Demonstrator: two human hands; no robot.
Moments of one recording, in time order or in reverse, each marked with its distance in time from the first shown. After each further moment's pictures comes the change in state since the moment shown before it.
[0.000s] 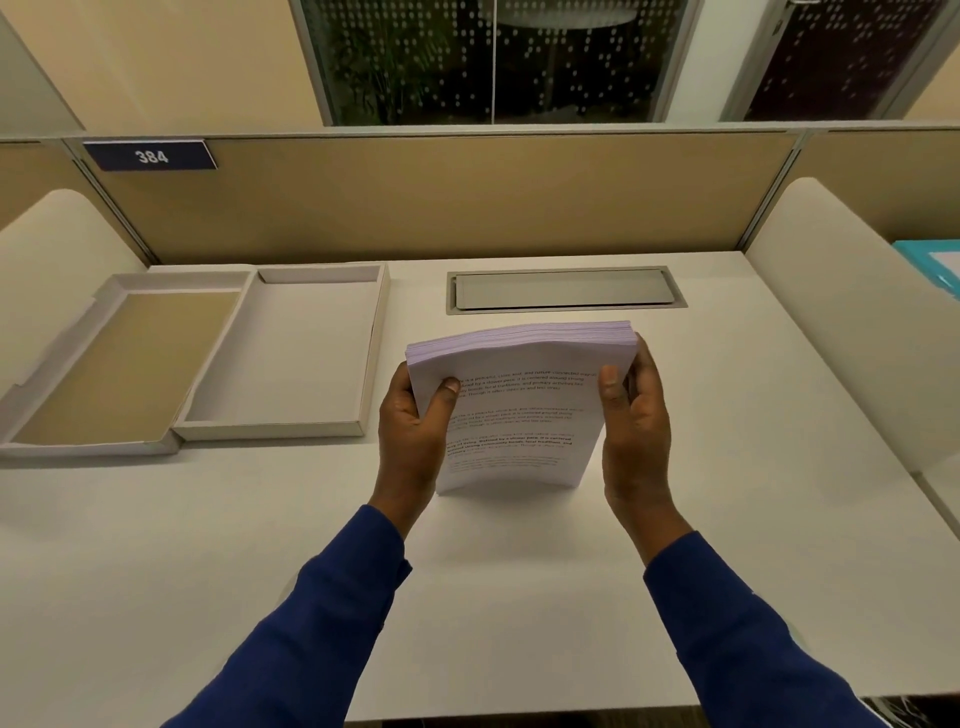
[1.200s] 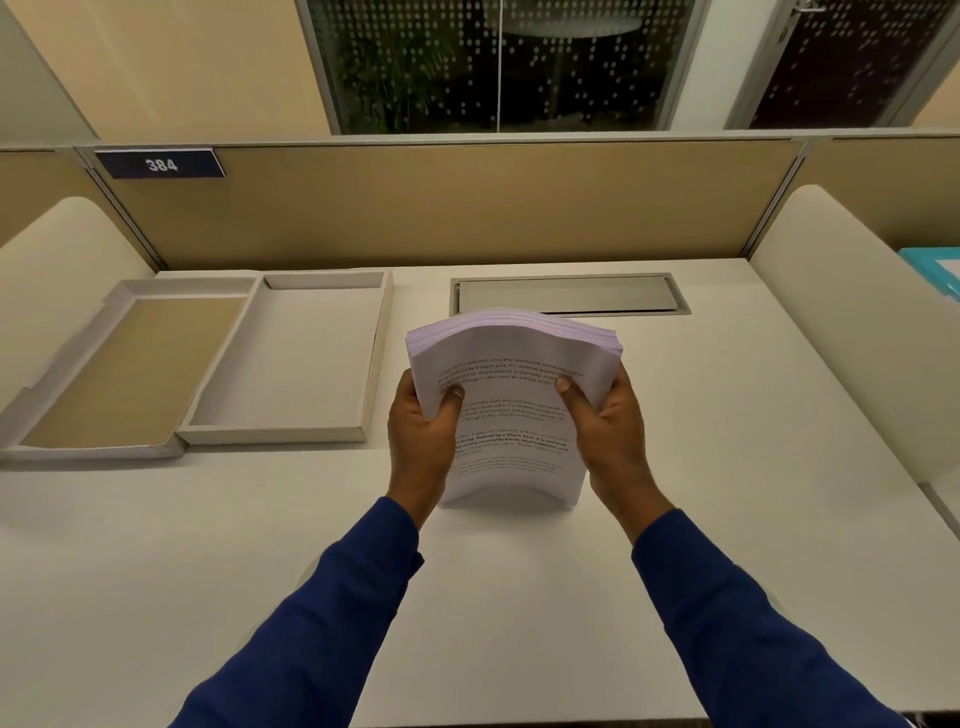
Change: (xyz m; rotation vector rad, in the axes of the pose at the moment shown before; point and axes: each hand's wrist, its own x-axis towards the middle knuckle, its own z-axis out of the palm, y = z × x) left_hand 0.008 -0.013 0.009 0.033 0.093 -0.072; right_hand 0.018 0.014 0.012 -0.027 -0.083 0.109
